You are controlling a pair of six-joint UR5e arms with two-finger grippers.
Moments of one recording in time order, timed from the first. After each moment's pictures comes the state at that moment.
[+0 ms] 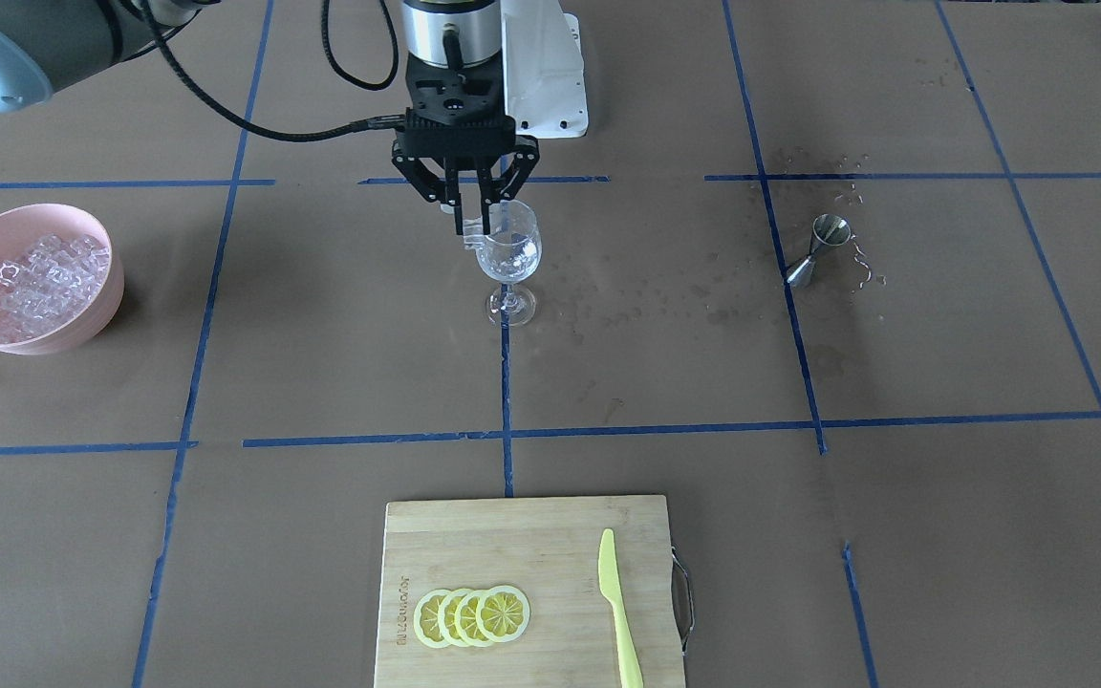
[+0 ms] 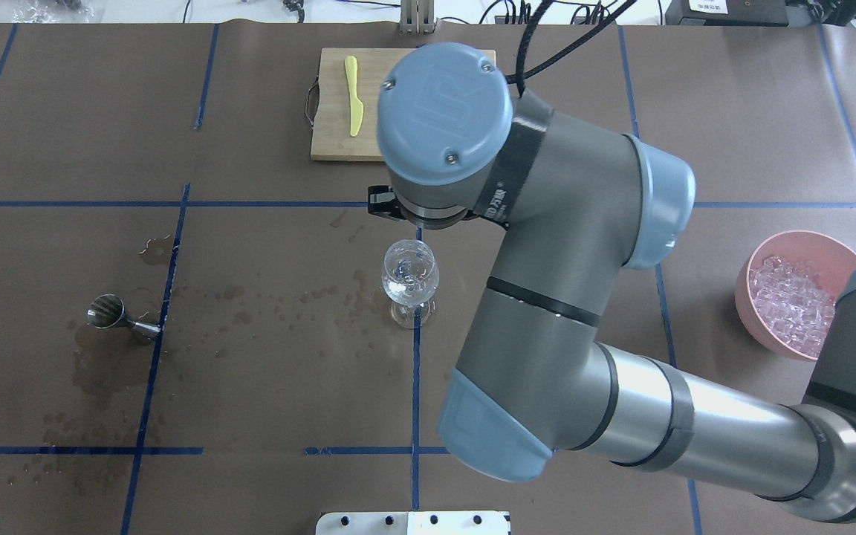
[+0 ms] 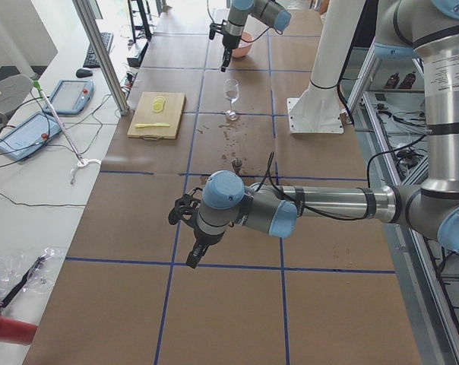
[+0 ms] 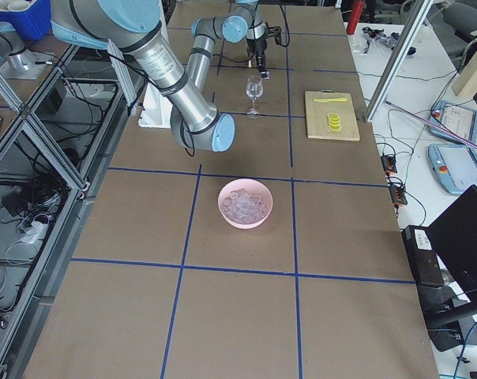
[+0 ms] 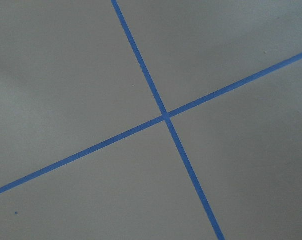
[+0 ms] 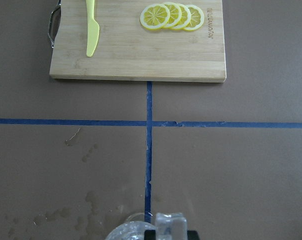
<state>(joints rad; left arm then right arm) -1.61 -1.40 -1.75 -1.86 -2.31 0.24 0.51 -0.64 1.84 -1.97 1.66 1.21</state>
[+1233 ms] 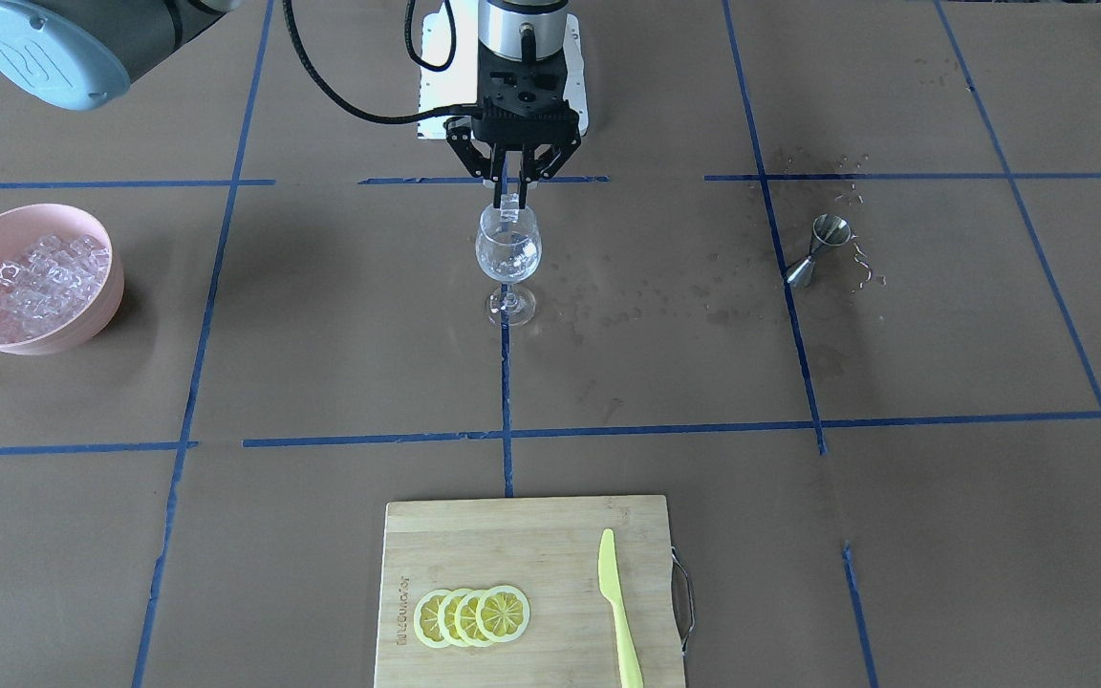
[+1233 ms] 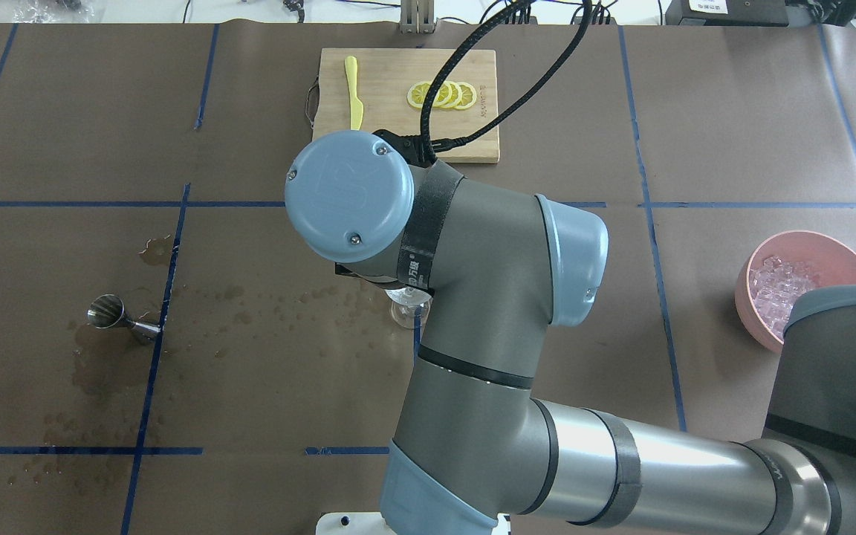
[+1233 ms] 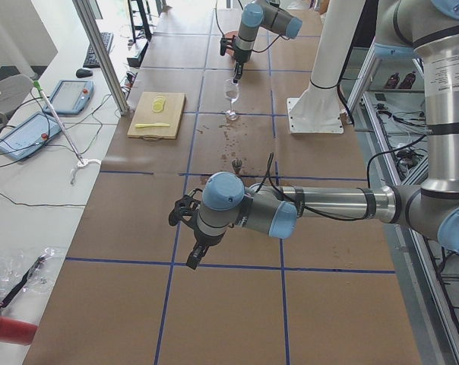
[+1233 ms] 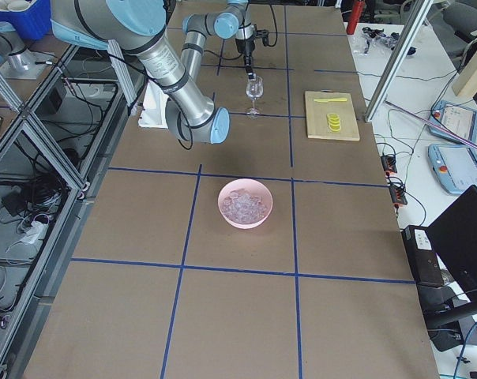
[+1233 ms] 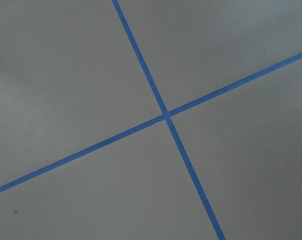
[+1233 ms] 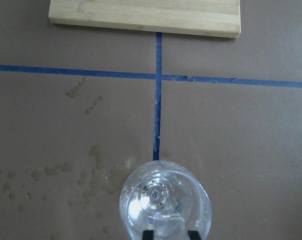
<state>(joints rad) -1.61 -1.40 -1.75 -1.86 -2.31 0.24 0.42 -0.60 1.80 -2.07 1.63 1.23</state>
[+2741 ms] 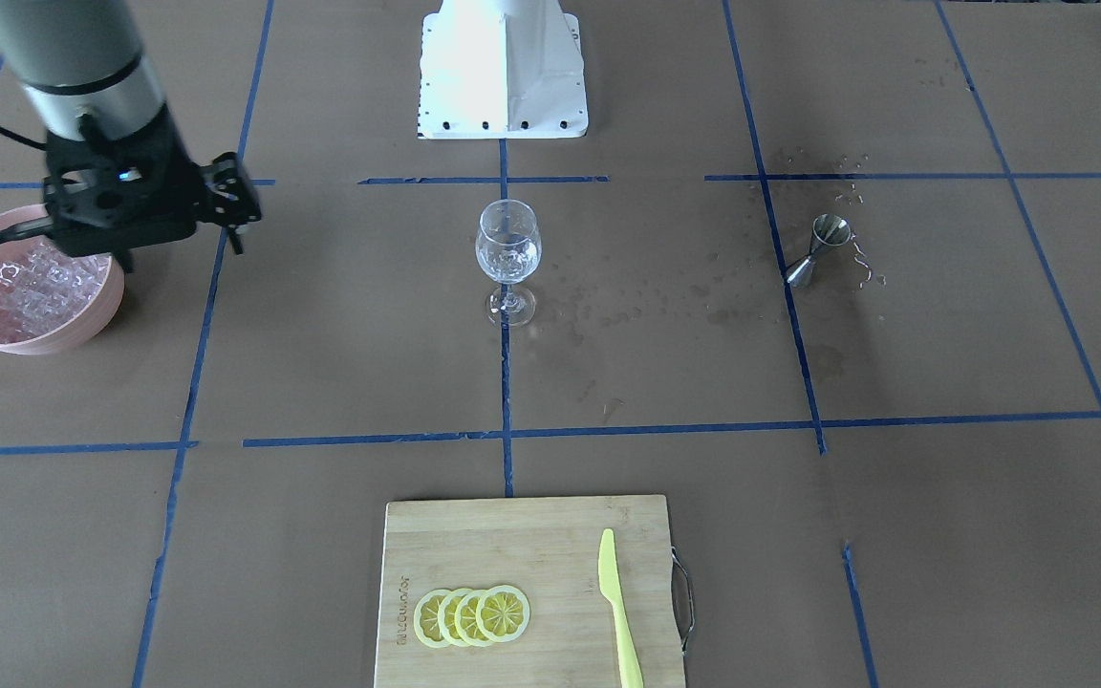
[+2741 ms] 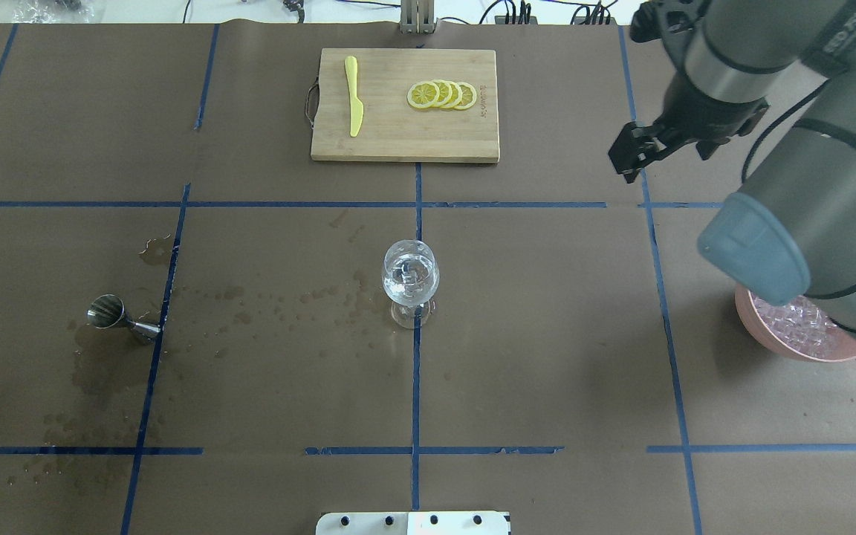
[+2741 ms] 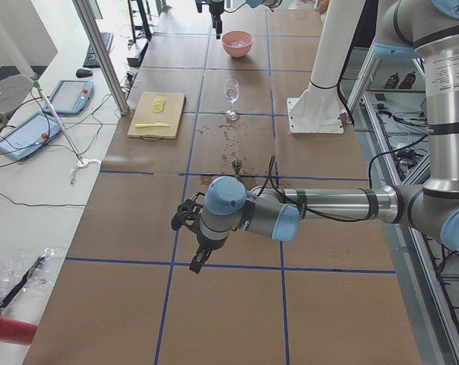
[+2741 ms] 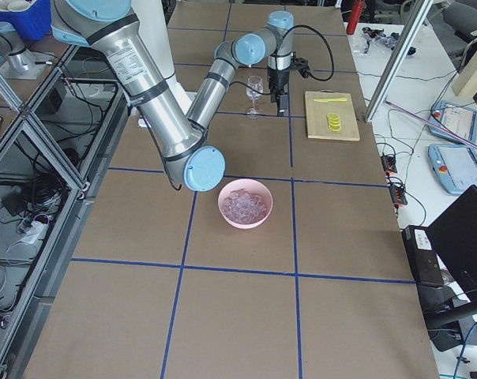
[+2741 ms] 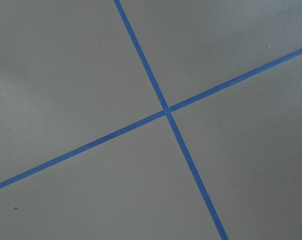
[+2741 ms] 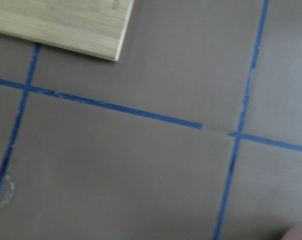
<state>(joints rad) -1.61 -1.38 -1.74 -1.86 -2.31 0.25 0.98 -1.07 2.03 -2.07 2.08 0.42</state>
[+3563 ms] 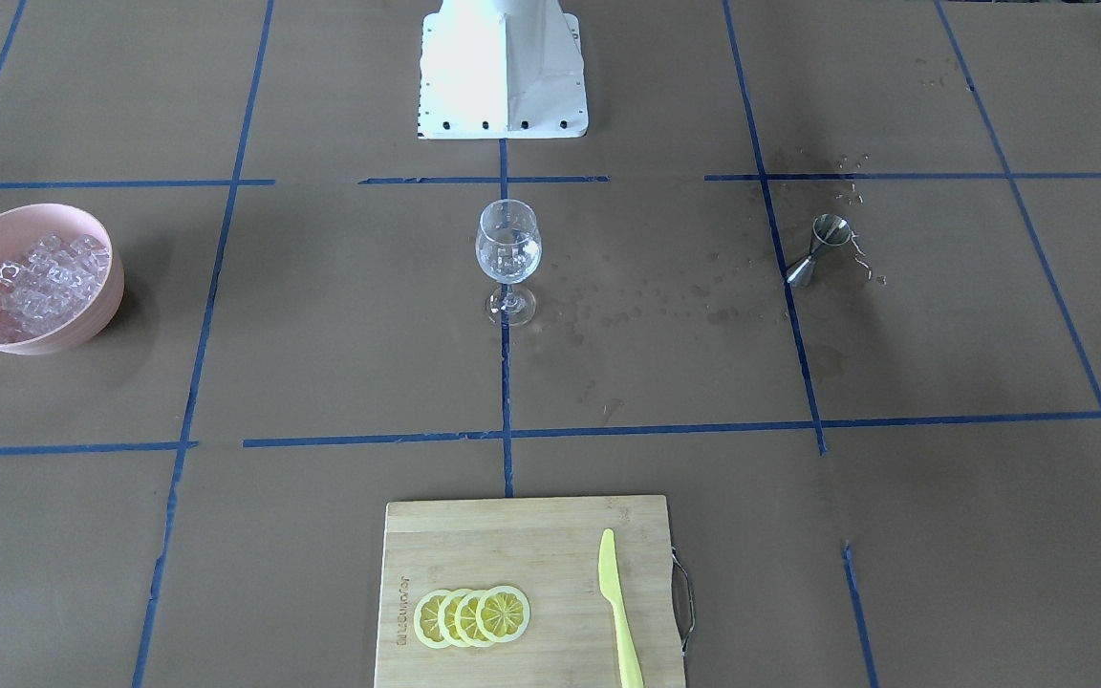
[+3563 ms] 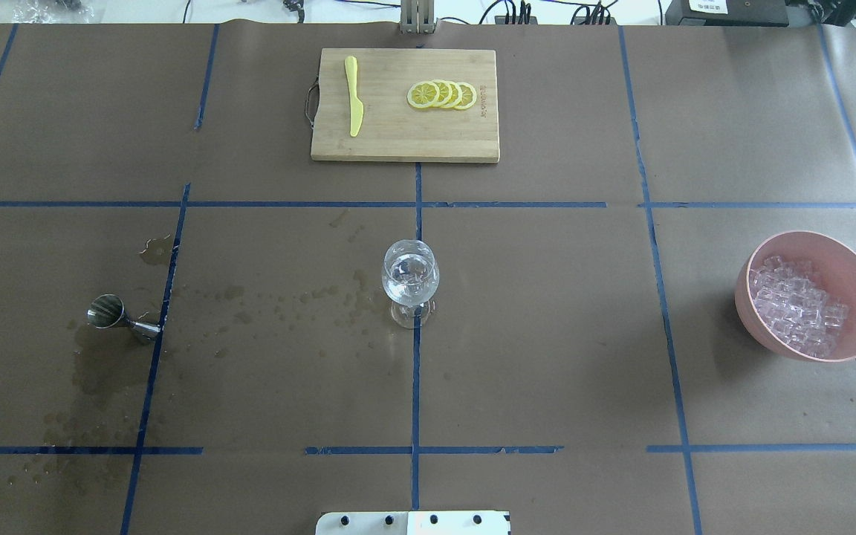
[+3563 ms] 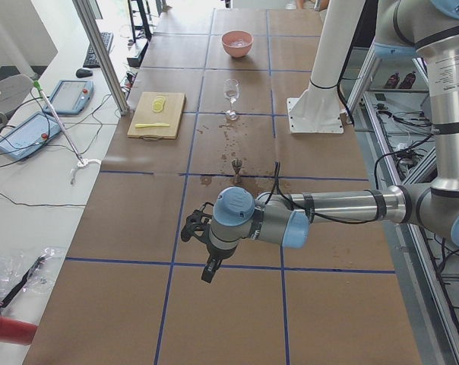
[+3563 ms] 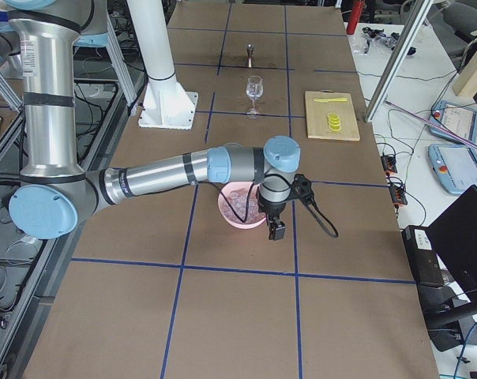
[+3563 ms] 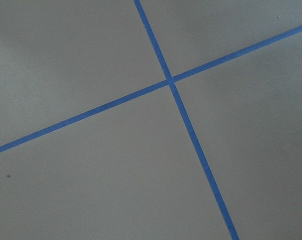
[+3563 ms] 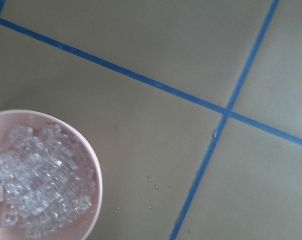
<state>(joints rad) -1.61 -1.32 -1.73 -1.85 -2.31 0.25 1.54 -1.63 1.83 -1.78 2.31 -0.29</state>
